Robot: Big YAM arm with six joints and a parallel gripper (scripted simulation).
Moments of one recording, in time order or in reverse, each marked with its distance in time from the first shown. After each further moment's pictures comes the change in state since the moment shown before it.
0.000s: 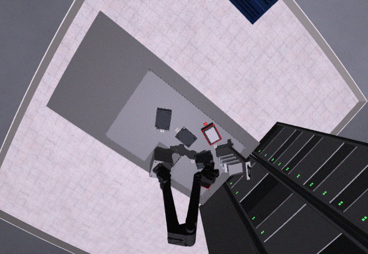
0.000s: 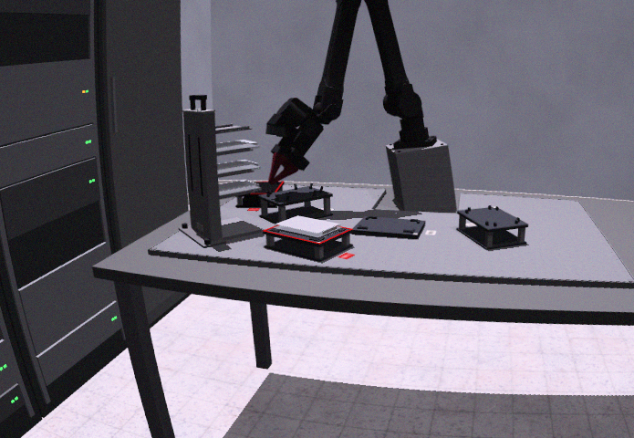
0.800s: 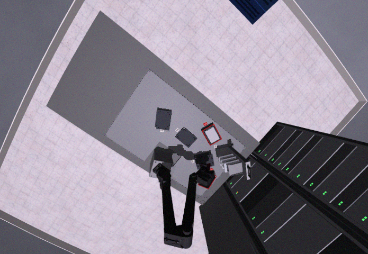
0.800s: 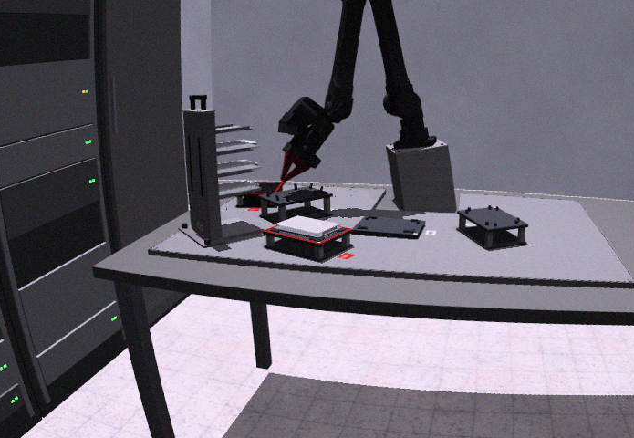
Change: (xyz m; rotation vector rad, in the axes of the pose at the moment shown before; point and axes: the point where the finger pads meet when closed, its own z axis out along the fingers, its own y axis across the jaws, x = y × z) arm 0.025 0.000 -0.026 0.000 0.001 -0.001
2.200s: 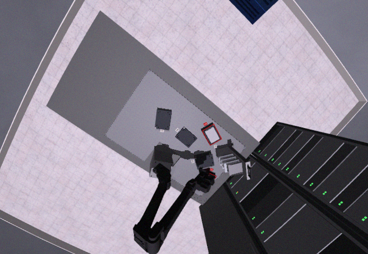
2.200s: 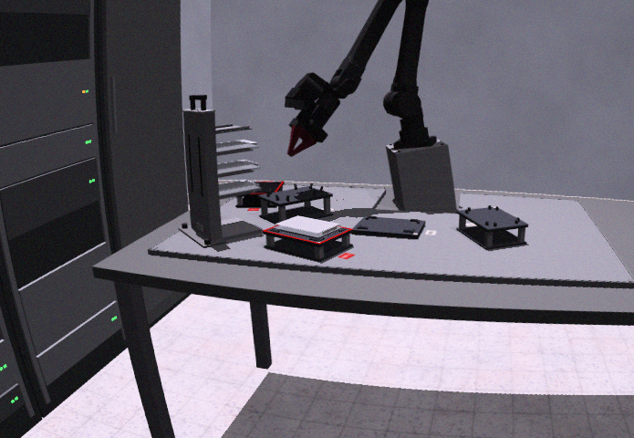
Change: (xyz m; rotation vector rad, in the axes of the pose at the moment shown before) arm -0.030 0.002 -0.063 -0.003 0.013 0.001
